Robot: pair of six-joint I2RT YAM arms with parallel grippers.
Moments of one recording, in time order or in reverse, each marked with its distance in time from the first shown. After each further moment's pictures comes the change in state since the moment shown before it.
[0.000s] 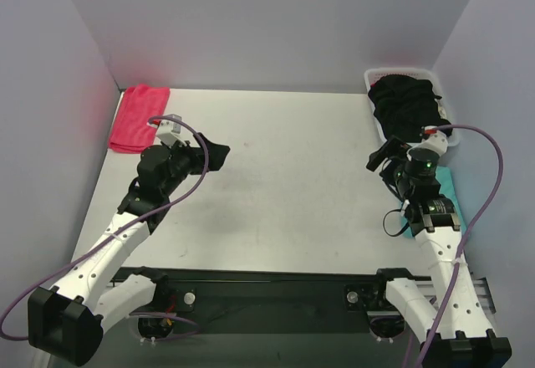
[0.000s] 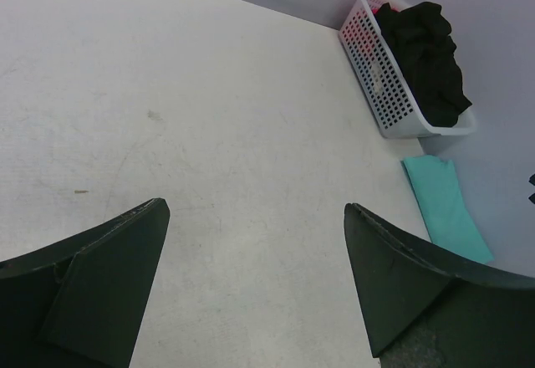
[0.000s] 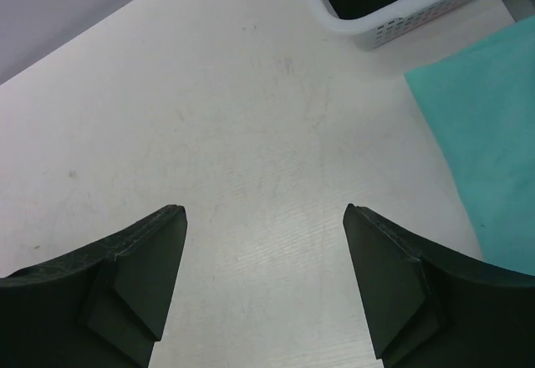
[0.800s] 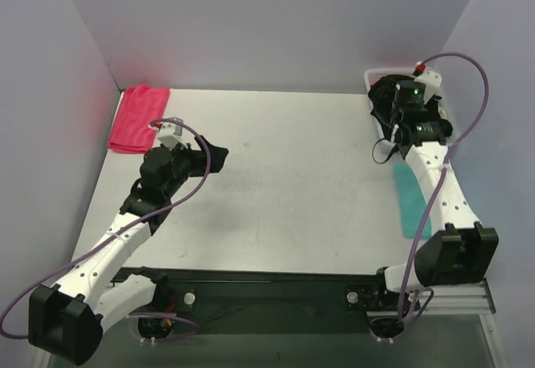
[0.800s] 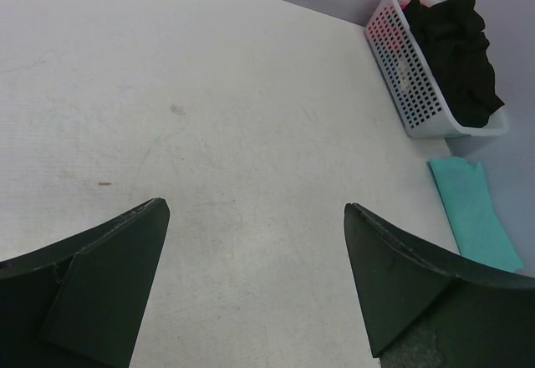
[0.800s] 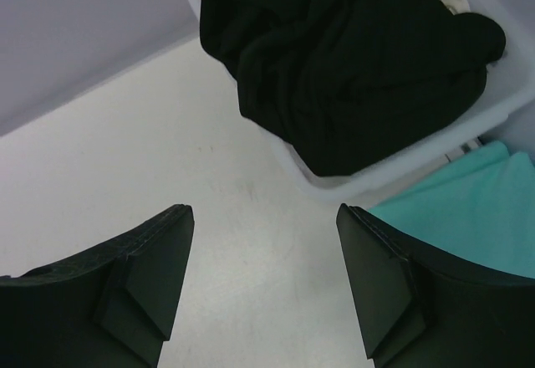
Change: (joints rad) left arm -0.008 0.006 -0.024 0.003 -0.045 0.027; right arm 0.005 0.555 0.460 0.066 0.228 -0.122
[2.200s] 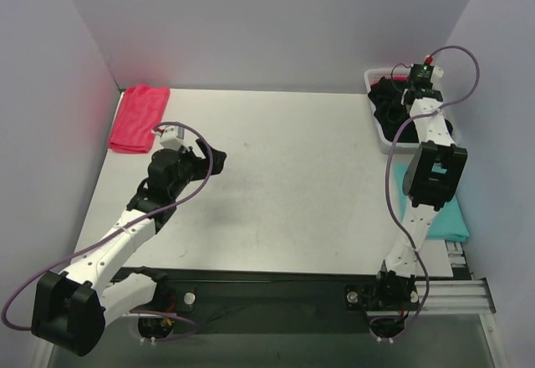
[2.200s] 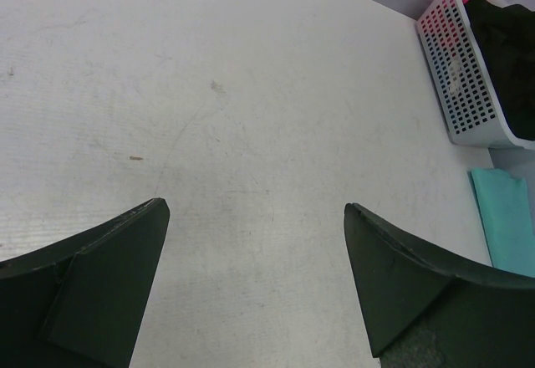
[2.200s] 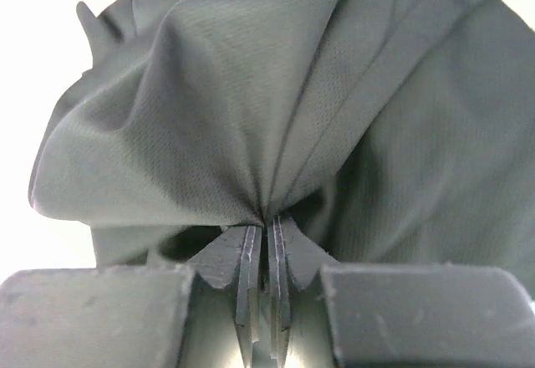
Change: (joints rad) left arm 0.000 0.061 -0.047 0.019 -0.088 -0.027; right arm -0.237 0.828 0.674 -0.044 -0.208 0.015
